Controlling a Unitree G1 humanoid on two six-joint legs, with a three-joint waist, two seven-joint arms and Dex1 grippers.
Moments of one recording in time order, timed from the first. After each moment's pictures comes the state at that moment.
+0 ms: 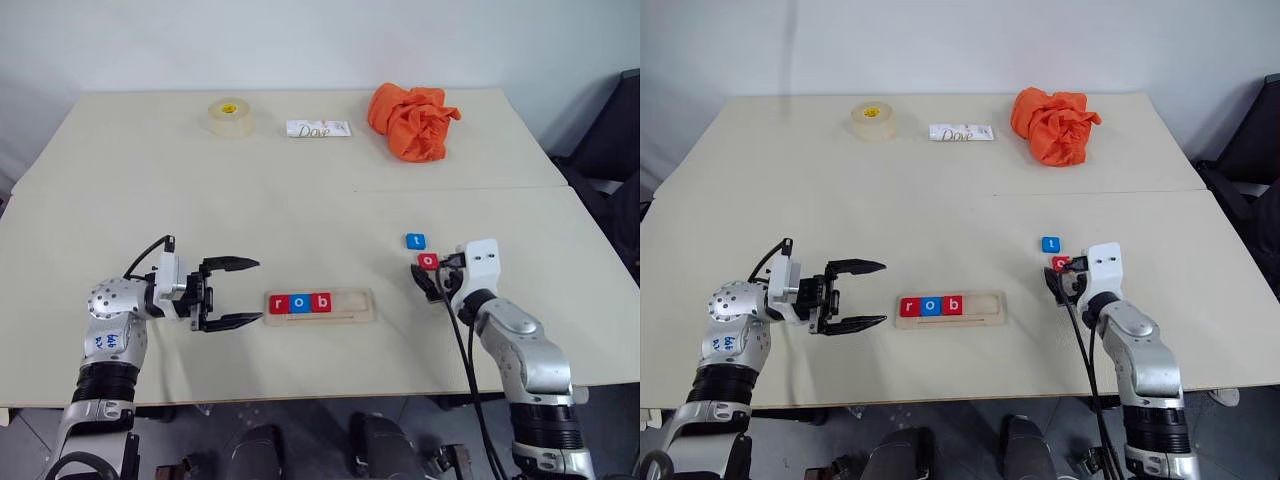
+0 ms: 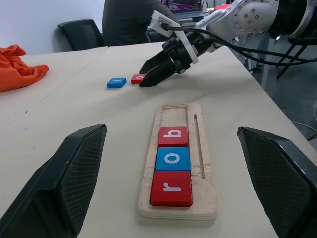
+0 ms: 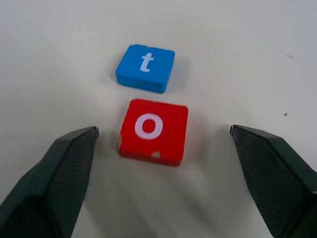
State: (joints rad) left arm -0.42 0.56 0.14 0.40 -0.48 -0.23 -1.49; right arm -0.26 -0.32 -0.15 -0.11 0.23 0.58 0.27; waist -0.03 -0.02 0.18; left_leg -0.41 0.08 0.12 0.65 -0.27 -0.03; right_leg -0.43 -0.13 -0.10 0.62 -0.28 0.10
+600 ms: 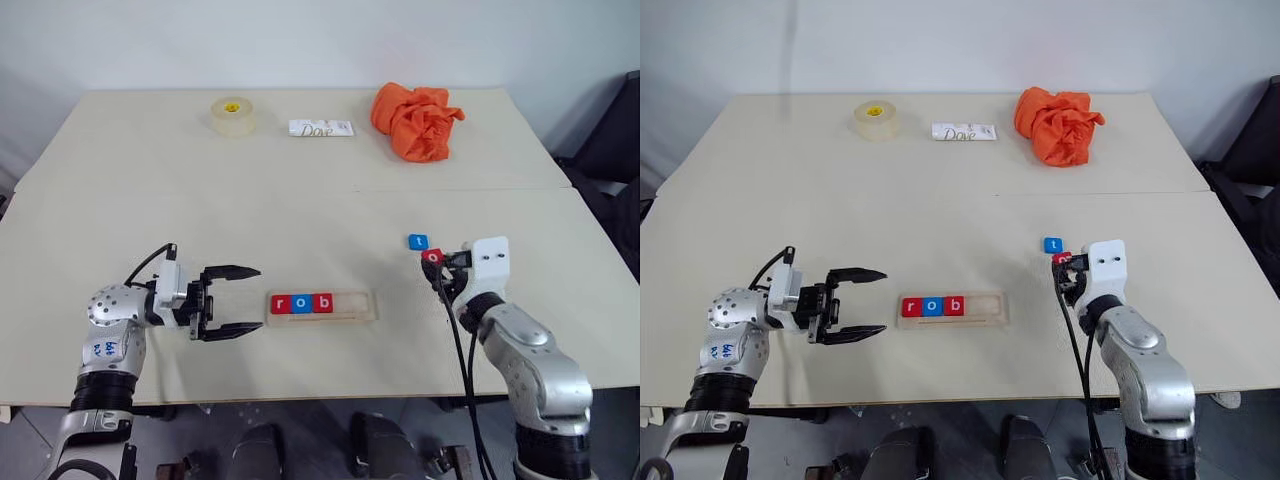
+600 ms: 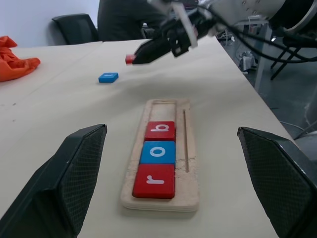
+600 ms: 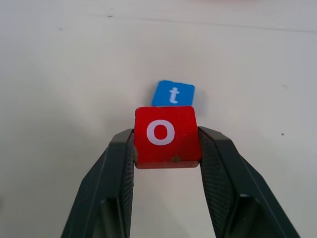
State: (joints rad) left arm -0.37 0.56 0.13 0.35 -0.49 -0.20 -1.50; right arm -0.10 -0.28 -0.17 -0.59 0.32 0.88 0.17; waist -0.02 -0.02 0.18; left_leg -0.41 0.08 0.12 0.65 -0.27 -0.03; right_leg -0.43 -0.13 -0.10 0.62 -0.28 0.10
